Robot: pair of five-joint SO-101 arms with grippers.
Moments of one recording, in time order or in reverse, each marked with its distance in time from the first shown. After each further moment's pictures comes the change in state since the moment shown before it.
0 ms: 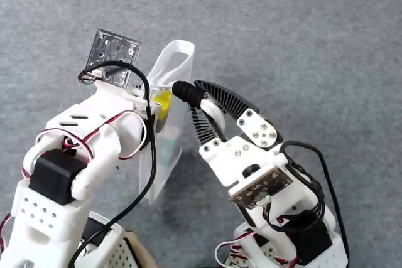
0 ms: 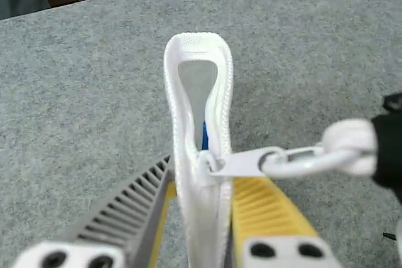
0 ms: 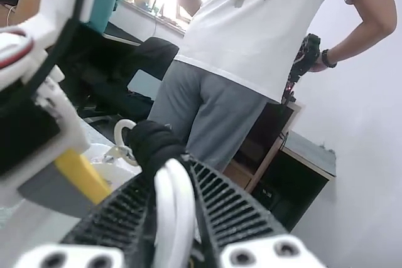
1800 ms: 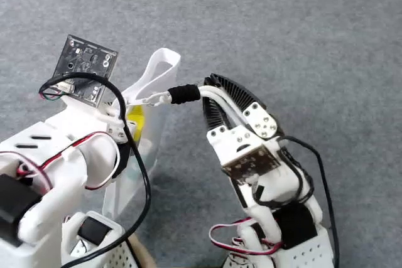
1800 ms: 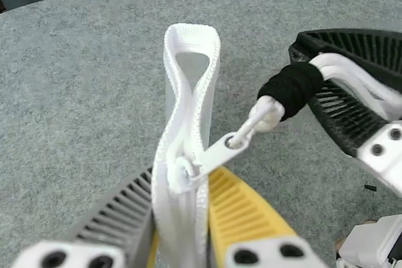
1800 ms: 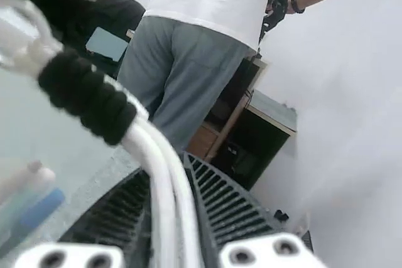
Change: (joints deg) left arm 0.4 0.9 -28.7 25.8 -2.3; right arm 9.8 -1.8 13.2 -6.1 1.8
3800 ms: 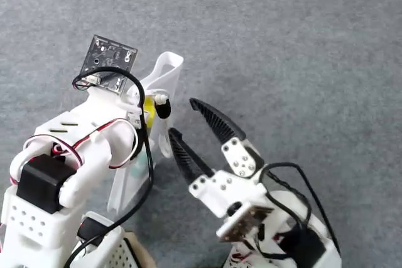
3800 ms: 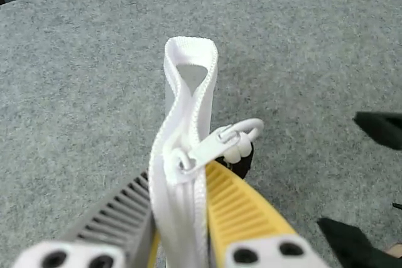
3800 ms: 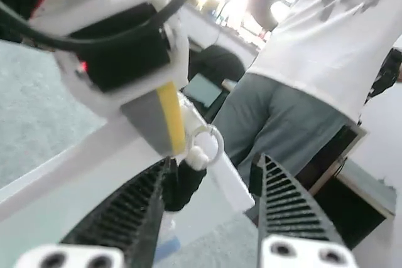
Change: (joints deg) left arm -0.1 -0.9 25.5 -17.2 -0.1; right arm -21.6 -13.5 1.8 11.0 2.8
